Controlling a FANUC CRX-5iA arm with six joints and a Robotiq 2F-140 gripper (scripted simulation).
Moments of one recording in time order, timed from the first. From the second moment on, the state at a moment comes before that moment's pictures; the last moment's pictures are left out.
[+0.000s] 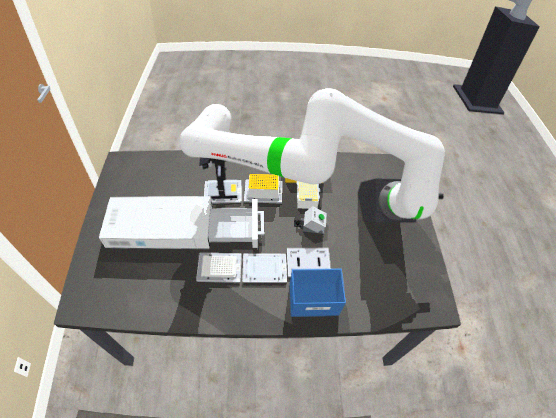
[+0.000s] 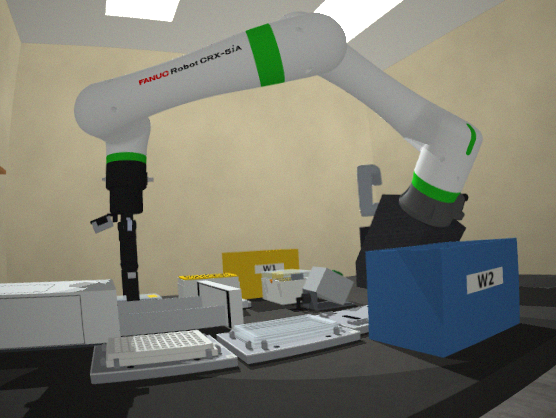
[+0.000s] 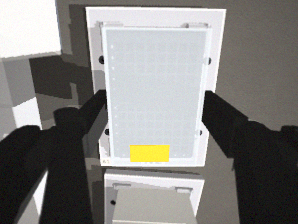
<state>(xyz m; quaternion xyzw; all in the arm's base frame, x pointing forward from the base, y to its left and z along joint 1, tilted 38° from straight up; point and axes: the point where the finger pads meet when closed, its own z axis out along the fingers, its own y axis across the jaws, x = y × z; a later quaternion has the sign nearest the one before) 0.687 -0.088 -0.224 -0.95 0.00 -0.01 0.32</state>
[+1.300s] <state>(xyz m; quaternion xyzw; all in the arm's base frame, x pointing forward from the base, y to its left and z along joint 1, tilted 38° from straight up) 0.687 -0.085 -0.228 -0.95 0.00 -0.01 0.32</state>
